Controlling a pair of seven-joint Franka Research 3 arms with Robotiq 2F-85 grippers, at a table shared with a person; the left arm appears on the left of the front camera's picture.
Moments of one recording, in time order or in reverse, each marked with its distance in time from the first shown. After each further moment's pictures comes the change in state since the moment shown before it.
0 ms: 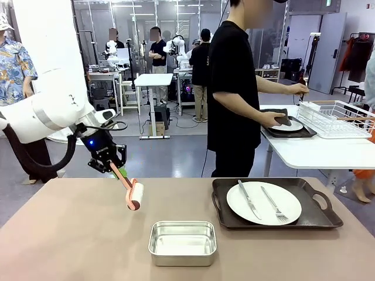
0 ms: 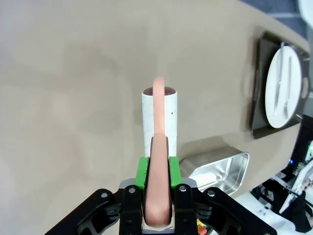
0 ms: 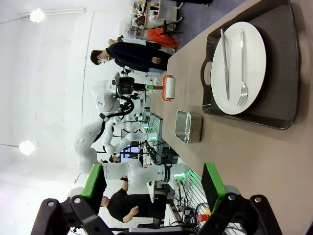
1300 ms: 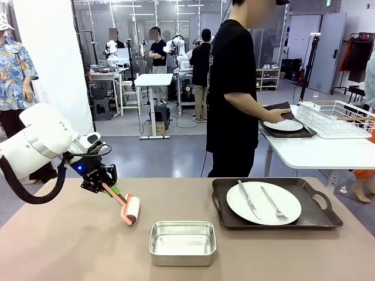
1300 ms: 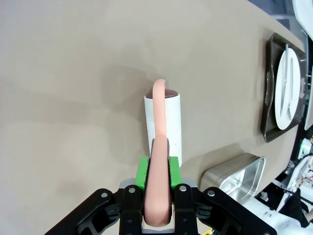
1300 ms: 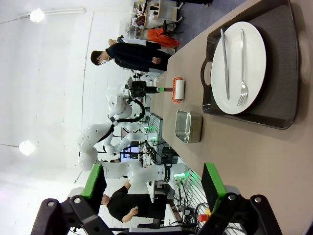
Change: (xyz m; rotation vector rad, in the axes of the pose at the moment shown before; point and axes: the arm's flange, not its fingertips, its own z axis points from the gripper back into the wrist) left arm -0.012 0.073 -0.046 -0.094 -0.052 -0.008; right arm 0.000 0.000 0.000 0.000 0.000 0.000
